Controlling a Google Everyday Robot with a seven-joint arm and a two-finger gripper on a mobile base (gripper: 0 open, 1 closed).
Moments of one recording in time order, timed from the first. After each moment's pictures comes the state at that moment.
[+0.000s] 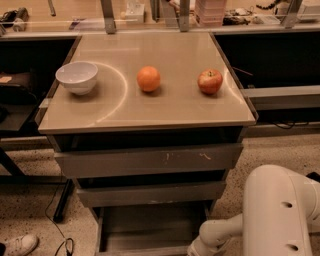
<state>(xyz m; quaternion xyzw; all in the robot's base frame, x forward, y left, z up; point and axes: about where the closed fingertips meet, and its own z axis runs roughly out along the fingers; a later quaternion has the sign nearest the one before) 0.345 -0.112 0.187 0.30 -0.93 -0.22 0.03</state>
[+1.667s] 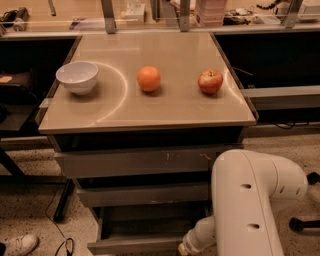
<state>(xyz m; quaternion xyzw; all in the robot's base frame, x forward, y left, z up) 0.401 -0.103 0.183 0.29 -0.94 -0.17 -0.05</state>
